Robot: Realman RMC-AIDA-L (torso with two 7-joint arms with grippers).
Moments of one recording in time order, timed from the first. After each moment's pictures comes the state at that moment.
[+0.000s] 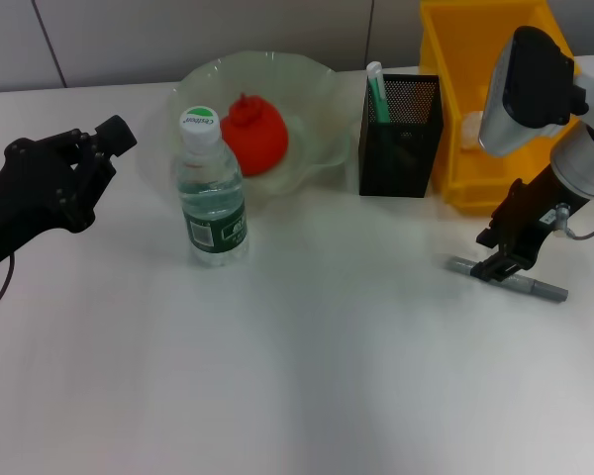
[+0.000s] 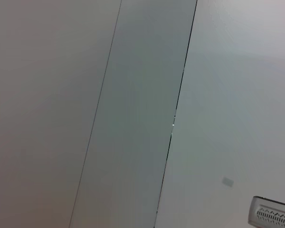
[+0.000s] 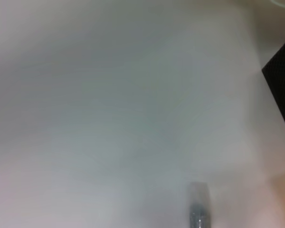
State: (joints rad) left arm -0.30 -2.07 -2.07 -0.64 1.18 -1.49 1.99; right arm 0.80 2.01 -1.10 -0.87 -2.74 -1.47 1.93
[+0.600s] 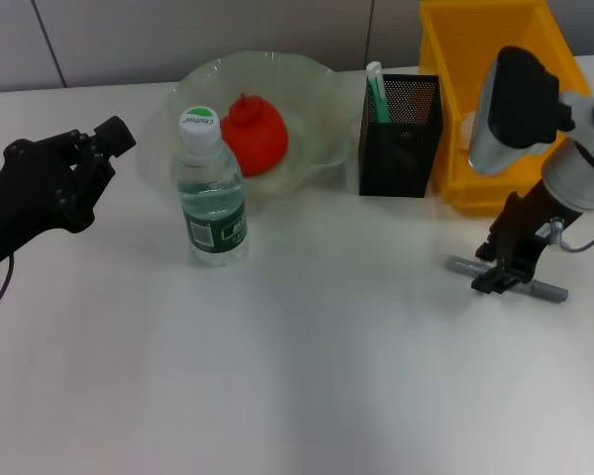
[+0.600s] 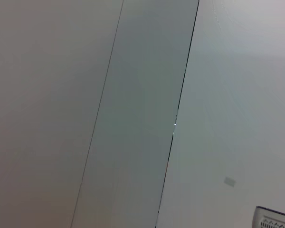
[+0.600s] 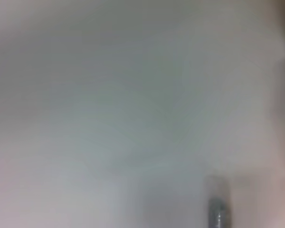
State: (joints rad) left arm -0.30 -2.07 -2.07 -0.64 1.18 -1.49 1.99; right arm 0.80 2.03 -1.14 -0.85 -2.77 -1.45 1.93
